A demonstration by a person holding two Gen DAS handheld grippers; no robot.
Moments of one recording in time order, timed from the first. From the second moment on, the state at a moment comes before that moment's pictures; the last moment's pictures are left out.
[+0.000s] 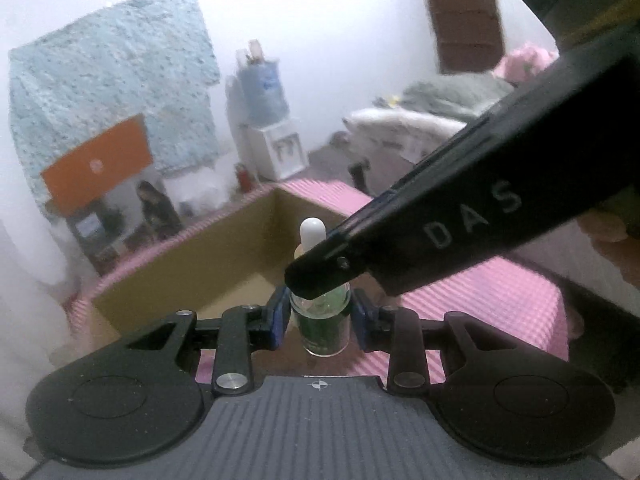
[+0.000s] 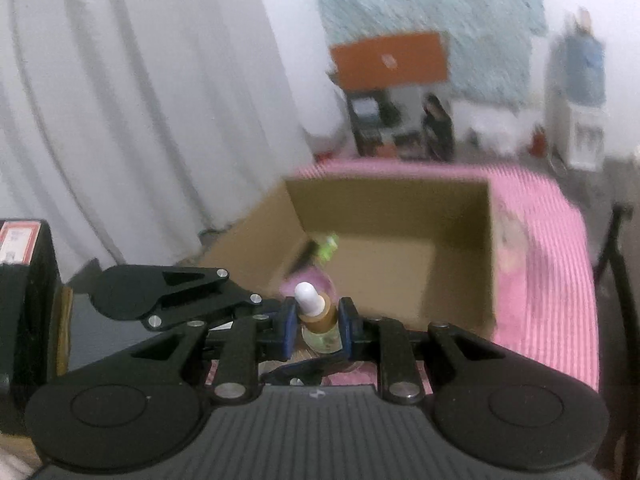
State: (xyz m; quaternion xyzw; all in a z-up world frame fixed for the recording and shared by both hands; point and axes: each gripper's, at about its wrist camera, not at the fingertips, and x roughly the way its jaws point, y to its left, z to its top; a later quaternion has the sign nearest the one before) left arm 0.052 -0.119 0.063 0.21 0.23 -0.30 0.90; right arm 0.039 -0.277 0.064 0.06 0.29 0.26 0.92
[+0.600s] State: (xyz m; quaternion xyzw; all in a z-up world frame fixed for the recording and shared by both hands) left arm 0.257 -0.092 0.032 0.19 0.40 -0.25 0.86; right arm 0.264 -0.228 0.056 0.09 0.41 0.31 0.85
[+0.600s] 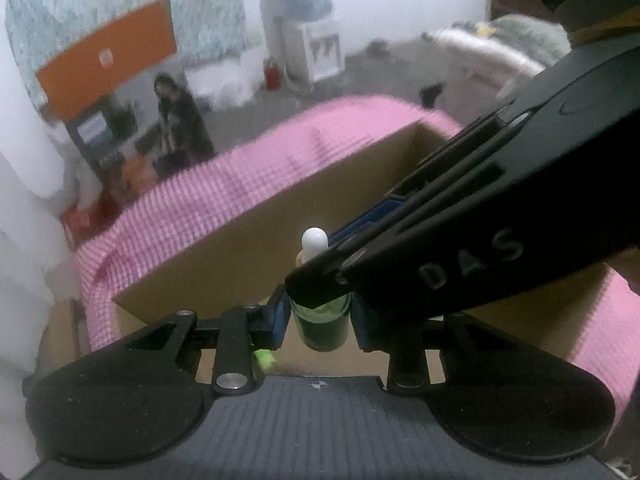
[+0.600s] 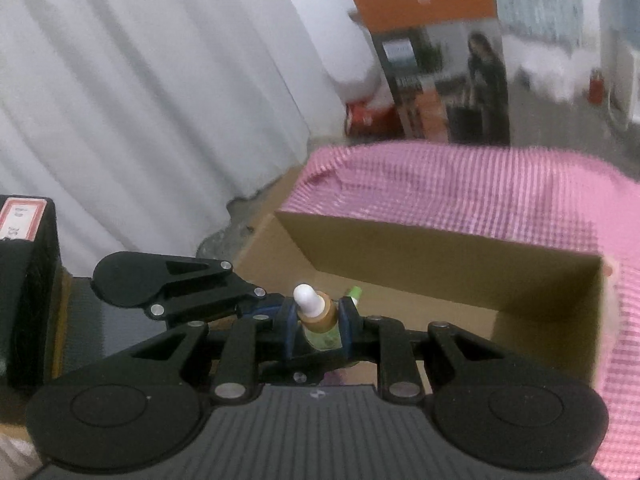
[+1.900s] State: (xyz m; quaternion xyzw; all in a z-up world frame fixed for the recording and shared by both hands) left arm 0.207 -0.035 0.115 0.14 0.34 -0.22 0.91; right arm 0.182 -0.295 0.102 0.20 0.33 0.31 0.87
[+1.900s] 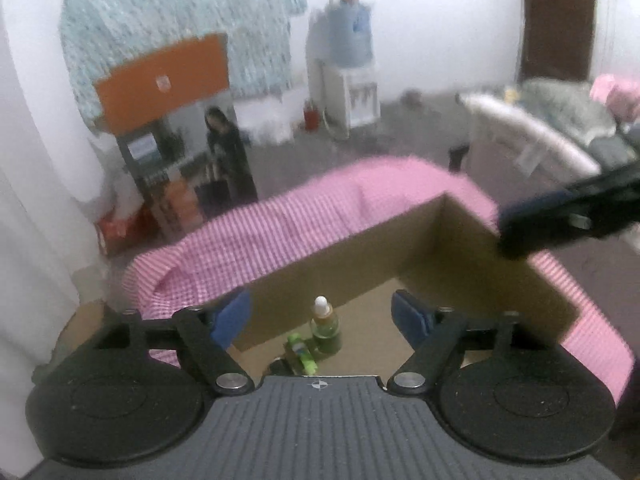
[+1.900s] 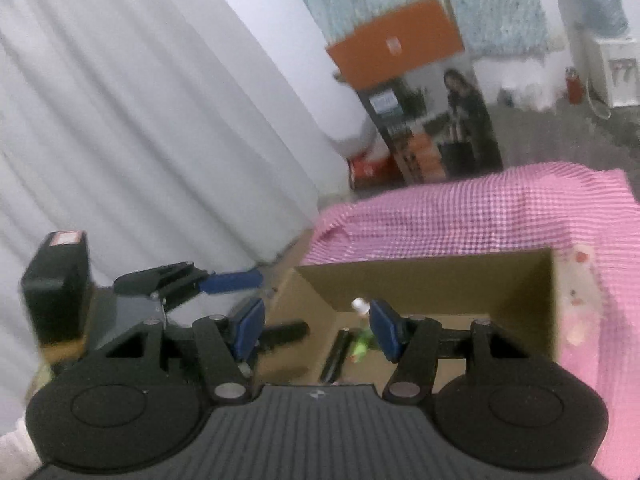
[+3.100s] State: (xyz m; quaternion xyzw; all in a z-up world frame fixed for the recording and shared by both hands) left arm 0.078 -0.039 -0.063 0.14 0.48 -0.30 0.81; right arm 0.063 -0.211 -0.084 0.13 0.49 0.27 0.82
